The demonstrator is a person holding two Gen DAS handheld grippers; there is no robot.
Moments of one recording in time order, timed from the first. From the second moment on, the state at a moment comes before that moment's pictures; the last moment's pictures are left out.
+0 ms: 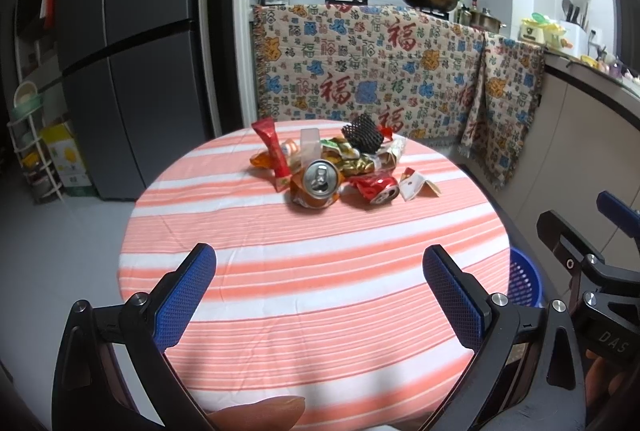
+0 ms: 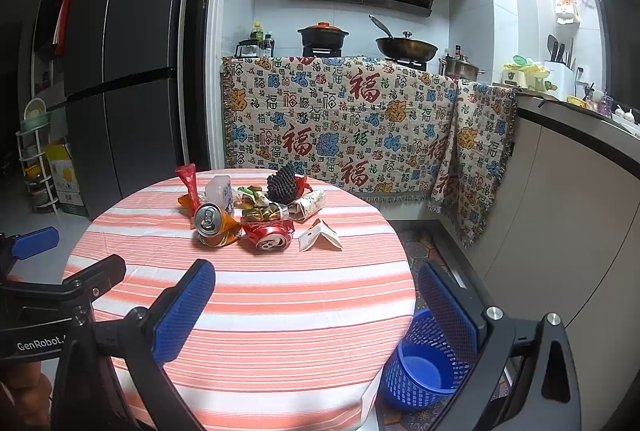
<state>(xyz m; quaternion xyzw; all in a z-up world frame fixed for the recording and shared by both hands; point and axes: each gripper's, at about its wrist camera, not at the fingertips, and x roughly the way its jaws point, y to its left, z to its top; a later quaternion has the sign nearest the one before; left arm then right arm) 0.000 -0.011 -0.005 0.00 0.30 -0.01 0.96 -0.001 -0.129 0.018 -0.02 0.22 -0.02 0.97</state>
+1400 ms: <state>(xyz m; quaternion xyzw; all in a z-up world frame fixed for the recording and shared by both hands) 0.000 -0.011 -0.010 0.00 0.30 -0.01 0.95 -0.001 -0.132 0.015 -0.02 0.23 -0.02 0.97</state>
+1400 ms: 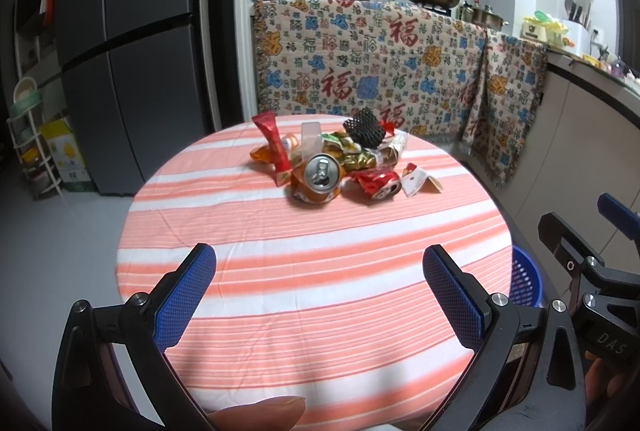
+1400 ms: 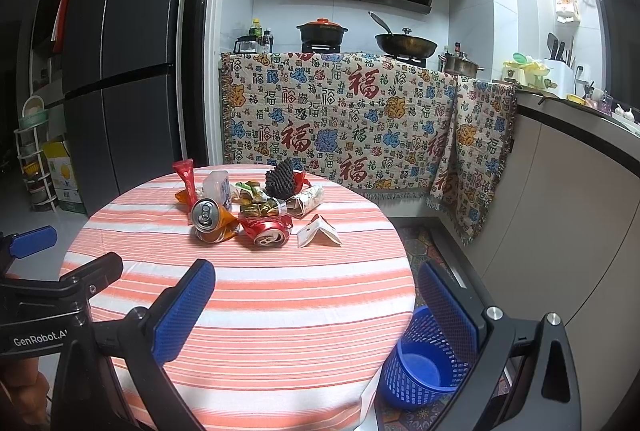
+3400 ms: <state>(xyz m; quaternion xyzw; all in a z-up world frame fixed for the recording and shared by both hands) 0.215 -0.013 -0.092 0.06 0.35 -0.09 0.93 0.159 -0.207 -0.109 0.03 0.39 0.01 0.92</state>
